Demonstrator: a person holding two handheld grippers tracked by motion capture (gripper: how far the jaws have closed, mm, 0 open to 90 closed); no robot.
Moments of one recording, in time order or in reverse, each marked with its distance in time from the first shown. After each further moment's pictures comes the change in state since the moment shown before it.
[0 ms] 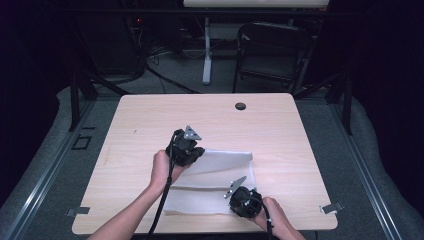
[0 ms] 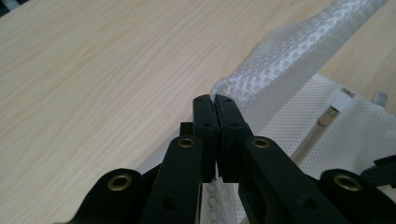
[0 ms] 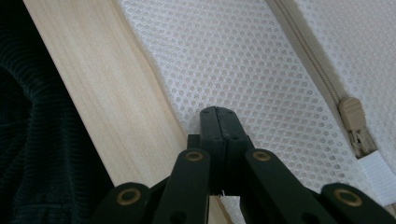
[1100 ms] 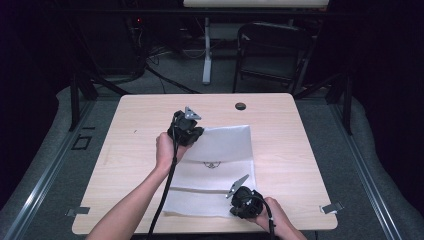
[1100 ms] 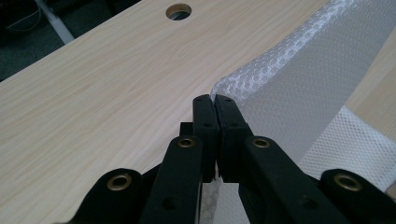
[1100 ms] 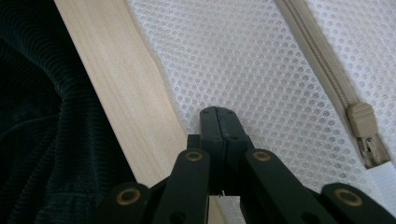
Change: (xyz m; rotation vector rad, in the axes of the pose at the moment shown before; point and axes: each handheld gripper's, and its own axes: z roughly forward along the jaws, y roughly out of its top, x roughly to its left) left arm 0.033 0.033 0.015 -0.074 0.088 -0.052; right arm -0.003 -0.003 0.000 -0.007 0.094 0.024
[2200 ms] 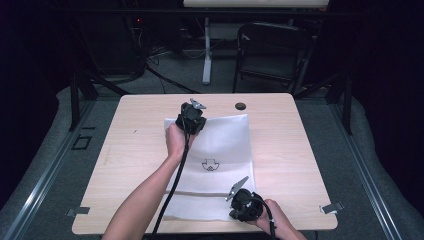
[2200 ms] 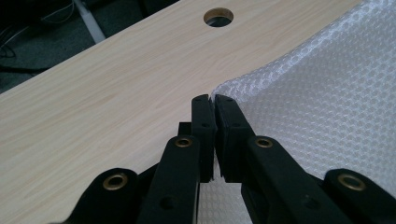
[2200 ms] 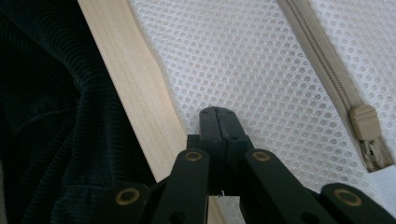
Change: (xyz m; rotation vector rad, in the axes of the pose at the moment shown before) left arm 0.021 0.016 0.053 0.004 0.103 -0.063; right arm 0.005 -0.002 -0.001 0.013 0.029 -0.018
